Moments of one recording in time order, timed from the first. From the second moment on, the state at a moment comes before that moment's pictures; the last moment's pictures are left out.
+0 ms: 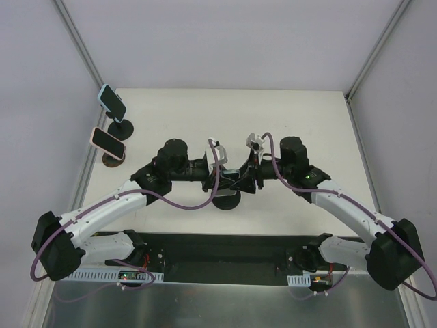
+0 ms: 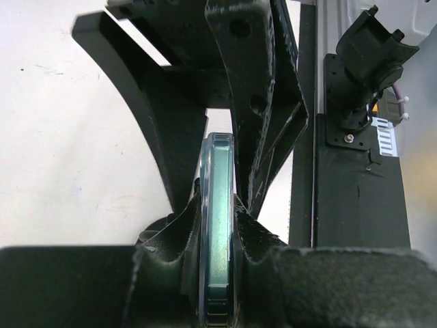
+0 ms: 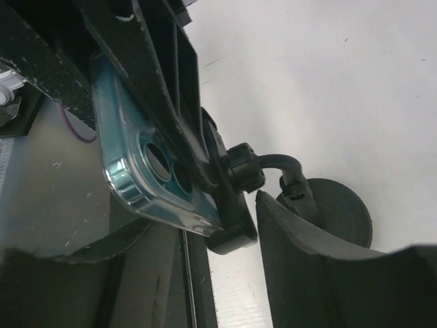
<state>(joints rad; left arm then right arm) -0.79 1.11 0.84 -0.01 0.65 0.08 0.59 1.14 0.76 0.01 -0.89 0.11</state>
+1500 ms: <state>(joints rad) 0.35 0.64 0.63 -0.21 0.21 0.06 0.72 0.71 0.37 0.28 -0.49 0.31</state>
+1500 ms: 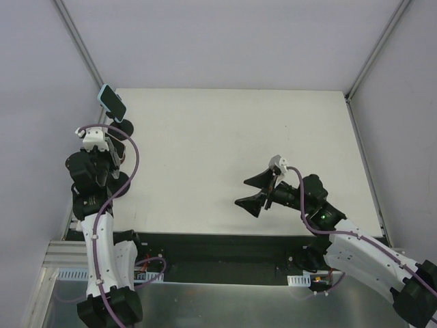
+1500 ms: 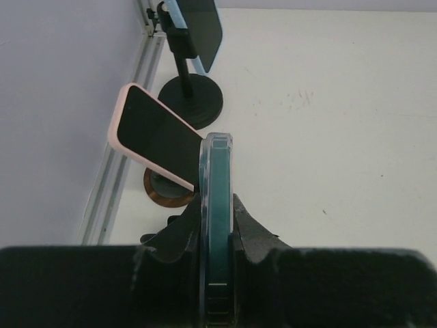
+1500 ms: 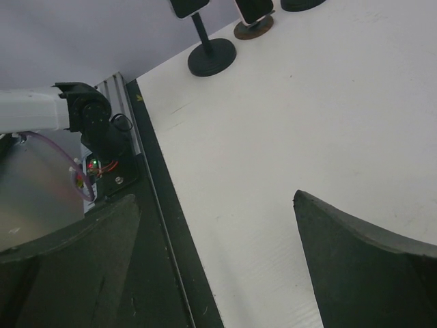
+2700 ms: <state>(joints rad) 0.43 0.83 0.75 -0.24 0.39 0.27 0.84 0.66 0.37 0.22 -0.38 0.22</state>
